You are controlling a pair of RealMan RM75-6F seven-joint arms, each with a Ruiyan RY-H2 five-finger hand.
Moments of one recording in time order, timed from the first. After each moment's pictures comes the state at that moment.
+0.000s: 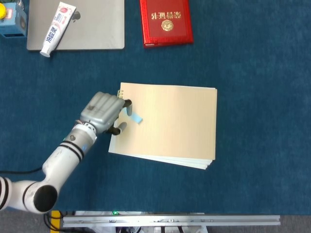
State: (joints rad) left arm -0.84 -1.38 0.03 -1.89 0.81 1.00 0.48; right arm 0.11 -1.06 0.11 -1.61 -1.44 1.44 0.11
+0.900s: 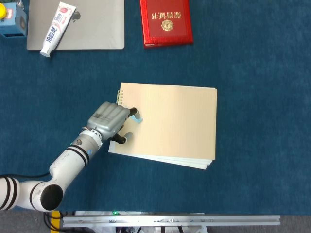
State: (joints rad) left arm -0.83 -1.46 0.03 -1.79 0.80 0.91 0.48; right arm 0.10 -1.05 0.11 -1.62 -1.44 1.46 0.11
